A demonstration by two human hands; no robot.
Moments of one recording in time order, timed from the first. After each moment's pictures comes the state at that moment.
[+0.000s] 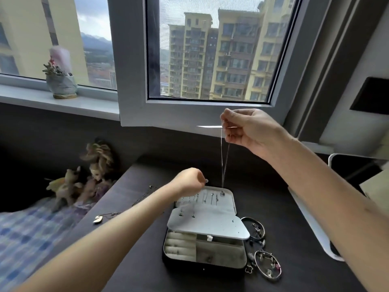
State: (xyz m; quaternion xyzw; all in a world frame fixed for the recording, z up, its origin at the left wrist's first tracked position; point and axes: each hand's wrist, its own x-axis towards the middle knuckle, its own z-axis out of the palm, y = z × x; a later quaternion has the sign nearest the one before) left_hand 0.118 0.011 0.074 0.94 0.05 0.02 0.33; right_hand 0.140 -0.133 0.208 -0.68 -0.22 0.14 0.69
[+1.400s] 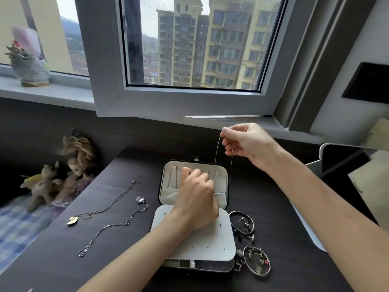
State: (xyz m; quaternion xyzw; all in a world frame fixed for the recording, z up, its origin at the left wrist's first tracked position) left_hand 0.110 -0.047 0.028 0.94 -0.07 0.33 0.04; right_hand 0.180 -0.160 0.154 -0.76 -0.19 0.10 0.62
